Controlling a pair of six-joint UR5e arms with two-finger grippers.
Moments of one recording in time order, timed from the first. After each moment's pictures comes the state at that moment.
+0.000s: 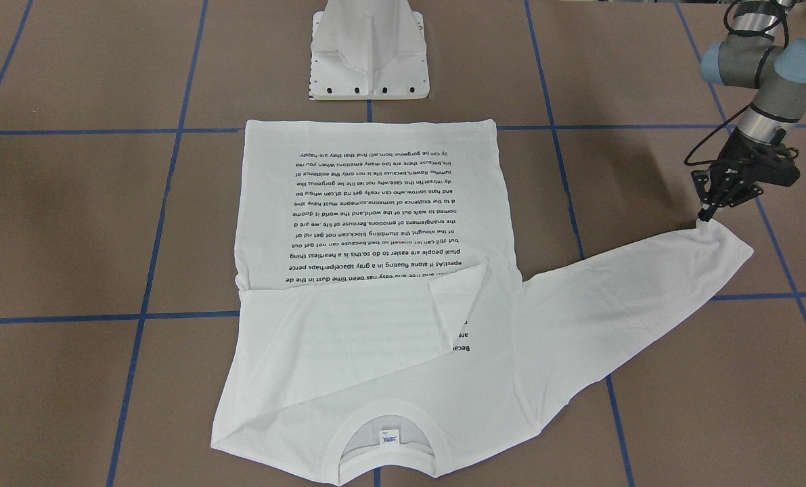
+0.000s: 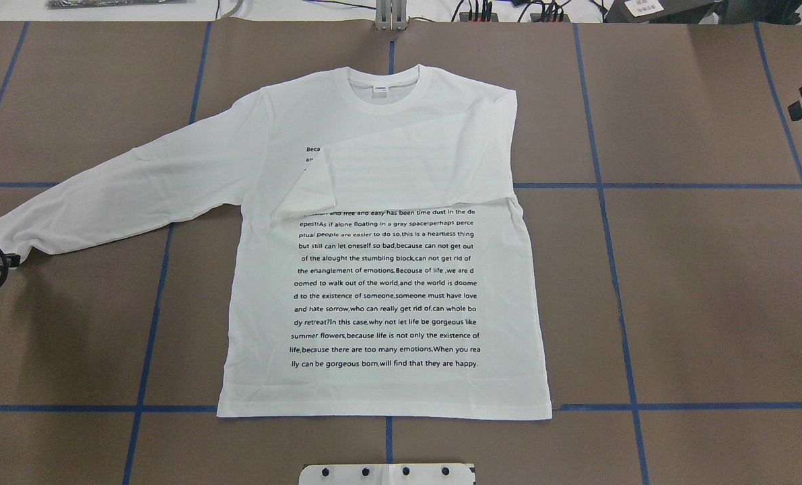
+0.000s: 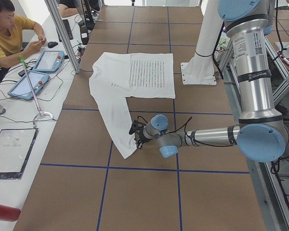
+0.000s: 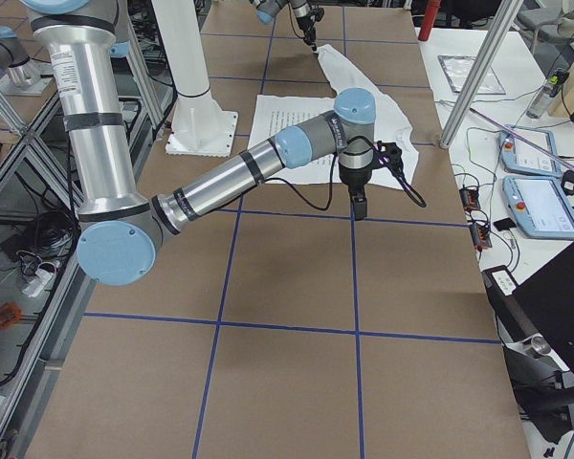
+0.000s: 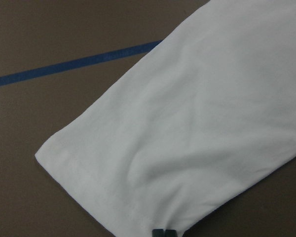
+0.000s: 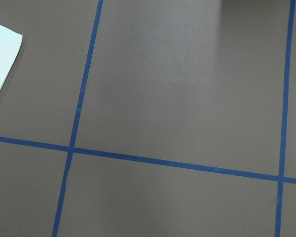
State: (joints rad) left arm -0.85 -1.35 -1.55 -2.79 -1.84 -0.77; right arm 1.35 -1.41 1.95 -1.69 2.27 0.32
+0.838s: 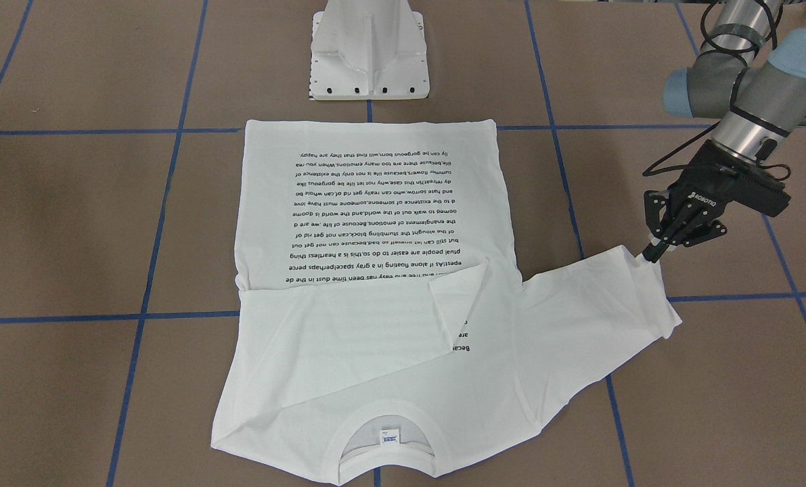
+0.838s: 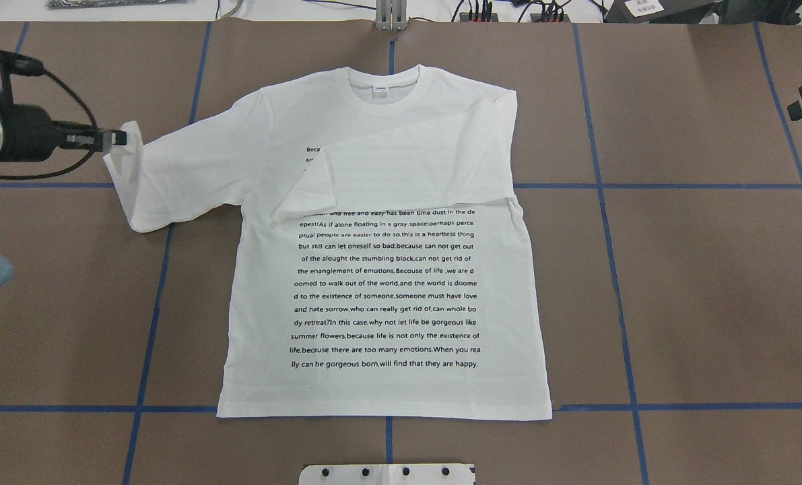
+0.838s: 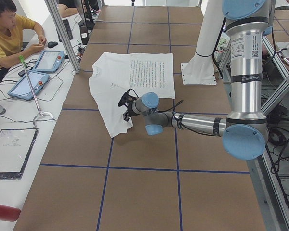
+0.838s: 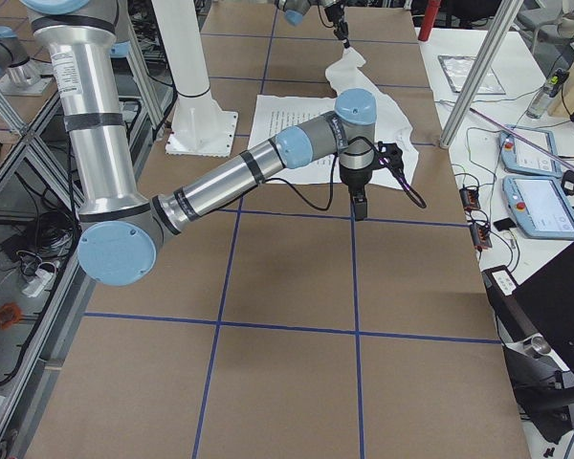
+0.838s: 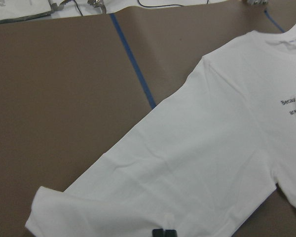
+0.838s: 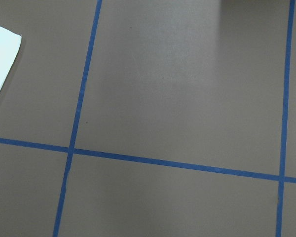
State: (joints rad) left arm -0.99 -1.78 -1.67 -2.49 -2.00 -0.88; right arm 1.35 -1.41 1.95 -1.69 2.27 0.32
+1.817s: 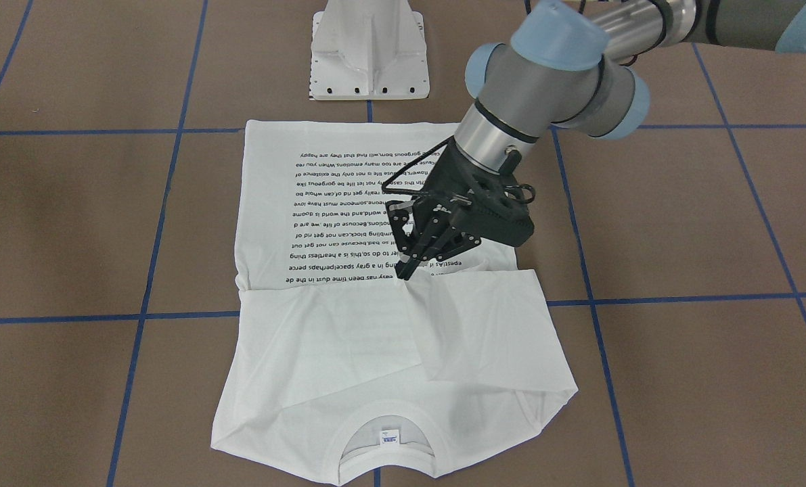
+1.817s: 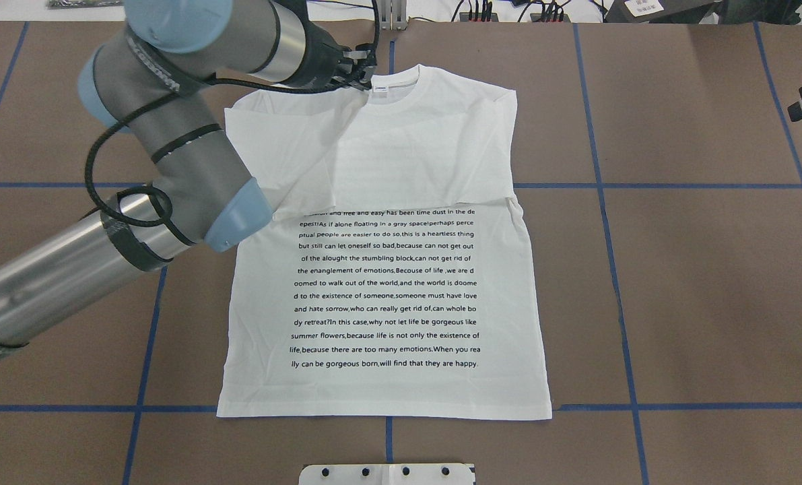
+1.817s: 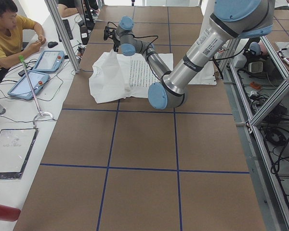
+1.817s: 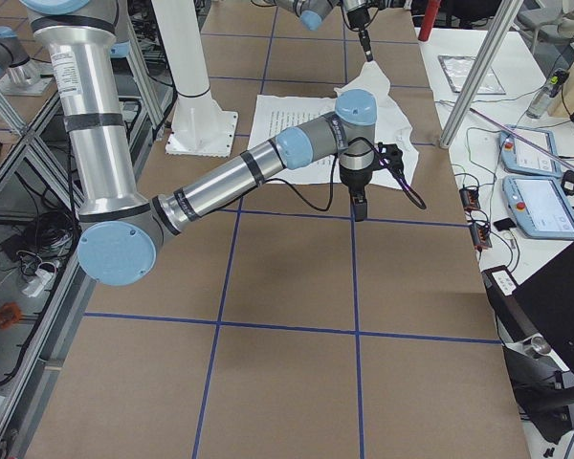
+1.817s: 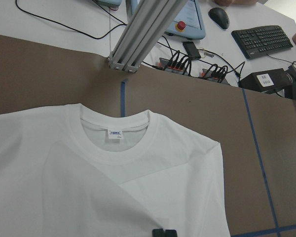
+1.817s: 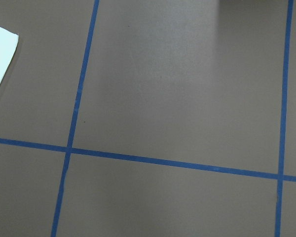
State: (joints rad) left arm -0.75 -2.39 -1.51 -2.13 -1.87 -1.29; right arm 1.35 -1.41 1.94 -1.69 2.27 0.33
